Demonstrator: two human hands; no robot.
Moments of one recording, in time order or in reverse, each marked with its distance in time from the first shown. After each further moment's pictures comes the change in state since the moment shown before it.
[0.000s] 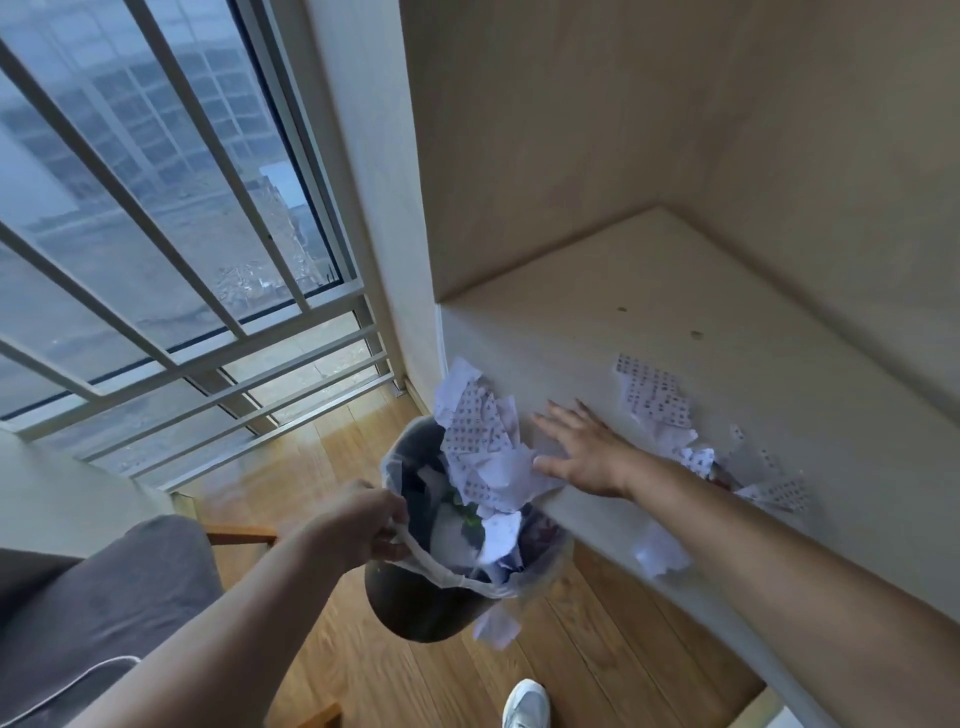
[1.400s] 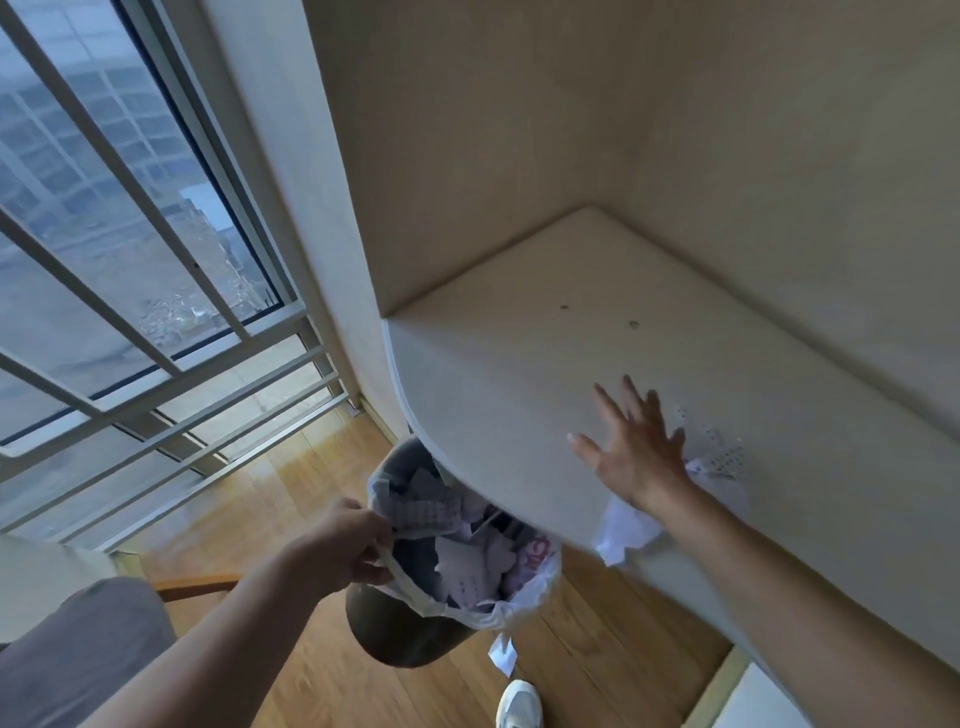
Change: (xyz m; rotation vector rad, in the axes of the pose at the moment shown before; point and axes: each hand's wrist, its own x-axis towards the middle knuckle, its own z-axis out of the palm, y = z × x) left_hand -0.006 0.011 0.012 0.165 -0.141 0.036; right_hand -0.065 0.039 0.000 0.150 0.446 0.403
